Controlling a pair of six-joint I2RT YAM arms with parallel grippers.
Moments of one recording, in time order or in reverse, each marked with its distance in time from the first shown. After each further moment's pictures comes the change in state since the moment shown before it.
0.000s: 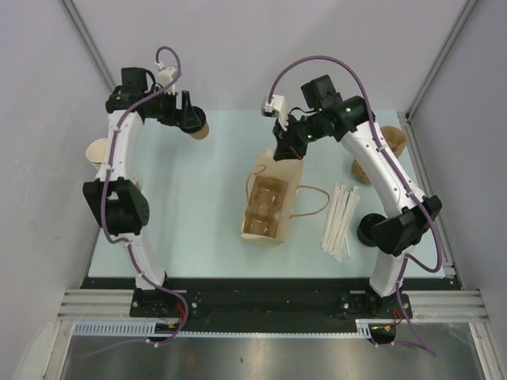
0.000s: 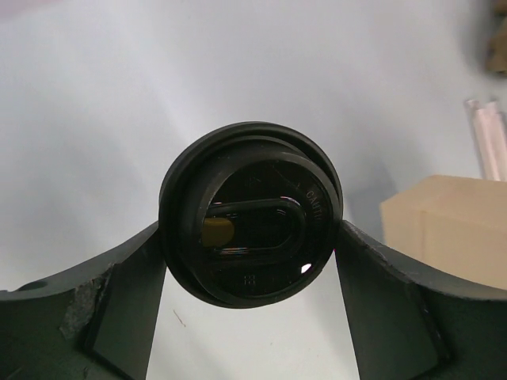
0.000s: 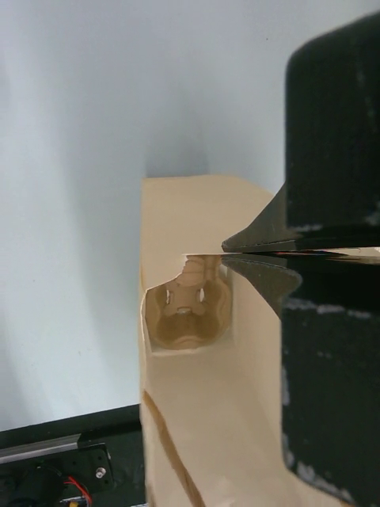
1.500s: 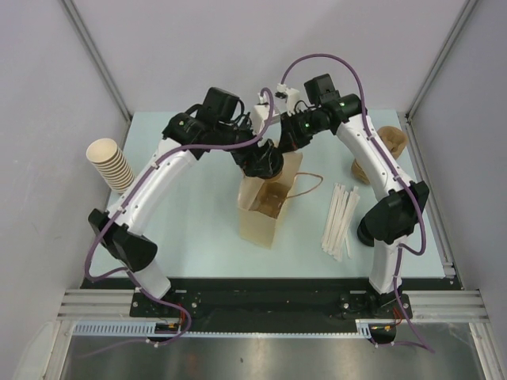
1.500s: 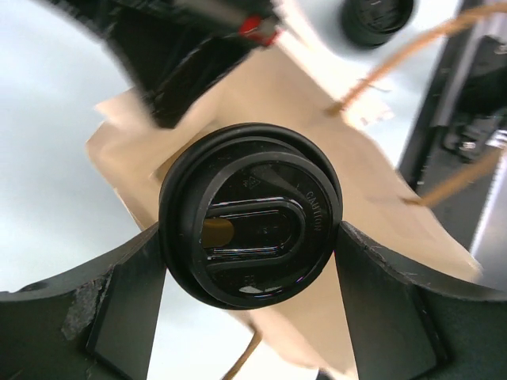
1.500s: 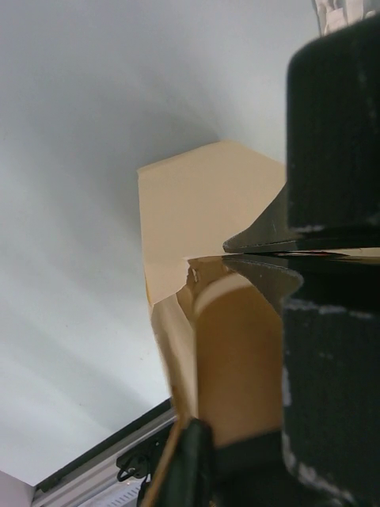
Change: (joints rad) left arm -0.658 -0.328 -0.119 -0.156 -0.070 0.097; right arm -0.078 0.104 -0.021 0.131 0.082 0.496
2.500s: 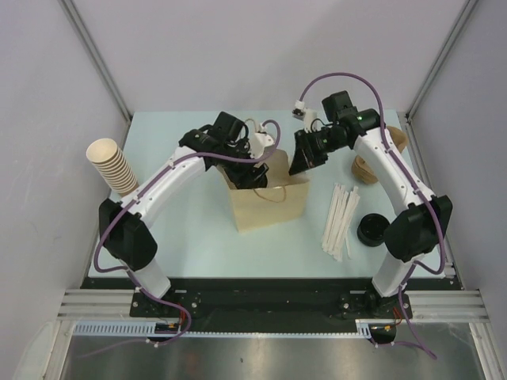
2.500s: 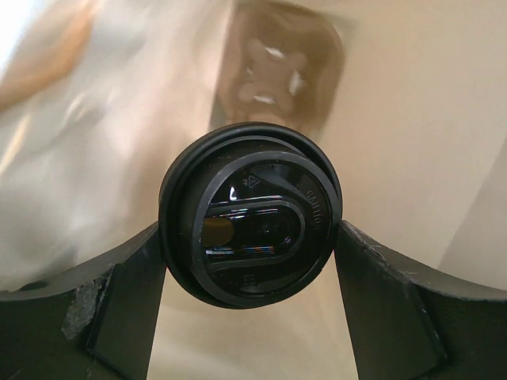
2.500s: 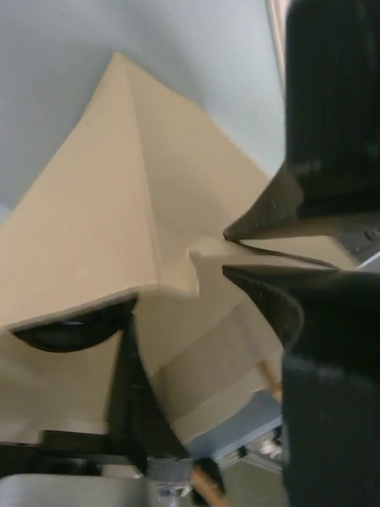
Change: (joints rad) left arm 0.031 0.011 -0.324 0.105 -0.190 0.094; right arm -0.055 -0.193 -0.312 0.011 -0.099 0.102
